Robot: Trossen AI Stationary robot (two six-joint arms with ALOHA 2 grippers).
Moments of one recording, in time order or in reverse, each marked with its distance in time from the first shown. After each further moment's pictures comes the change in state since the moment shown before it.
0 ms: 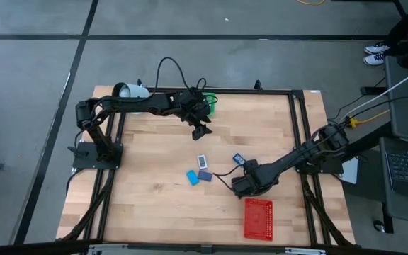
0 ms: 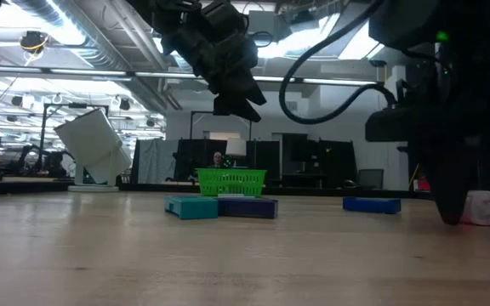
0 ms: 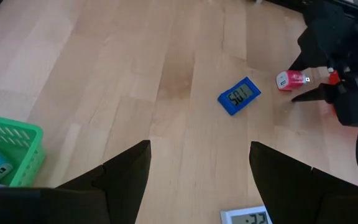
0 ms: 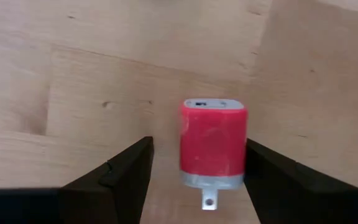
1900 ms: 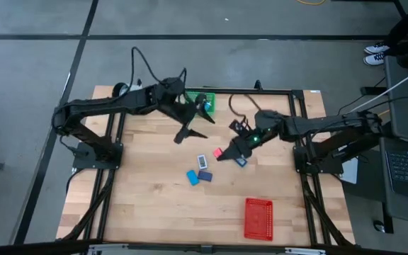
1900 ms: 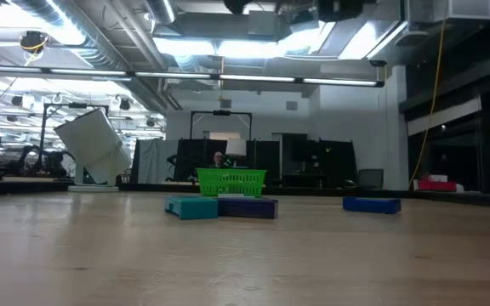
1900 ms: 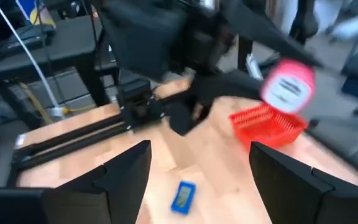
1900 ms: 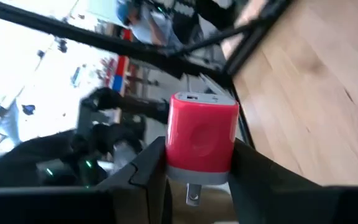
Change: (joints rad) left arm -0.092 -0.252 0.094 0.046 0.242 0.415; right arm -0.395 -0.503 0.000 0.901 -0.507 -0.661
